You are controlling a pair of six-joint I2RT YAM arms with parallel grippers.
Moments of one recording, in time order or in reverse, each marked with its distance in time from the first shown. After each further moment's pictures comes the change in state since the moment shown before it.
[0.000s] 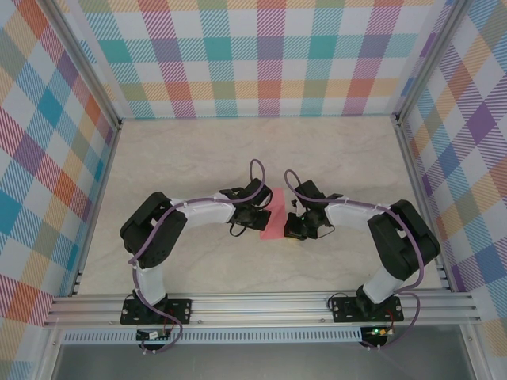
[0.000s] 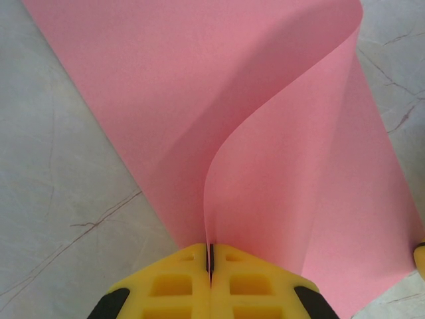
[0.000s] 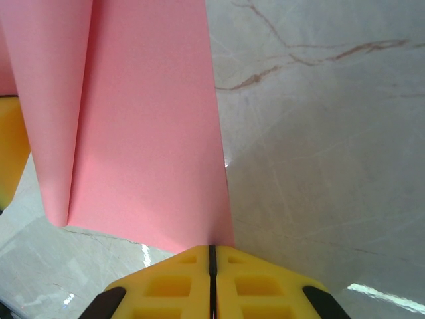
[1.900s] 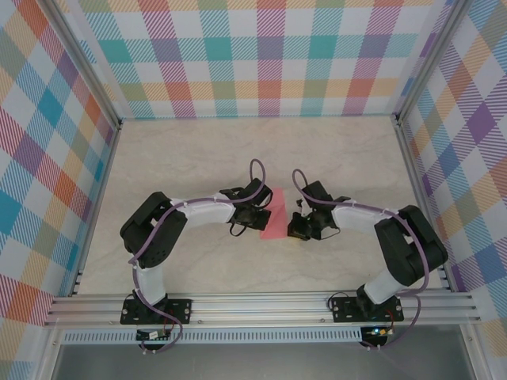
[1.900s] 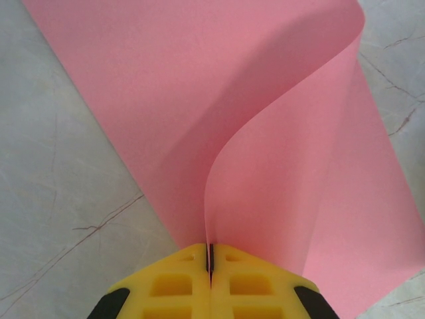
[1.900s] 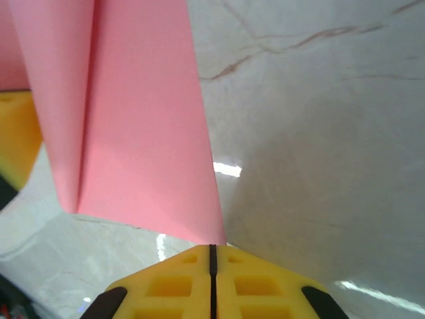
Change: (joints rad) left arm 0.000 0.001 0.000 0.005 -0.001 0.003; right arm -0.062 -0.073 -0.061 0.044 -0.067 0.017
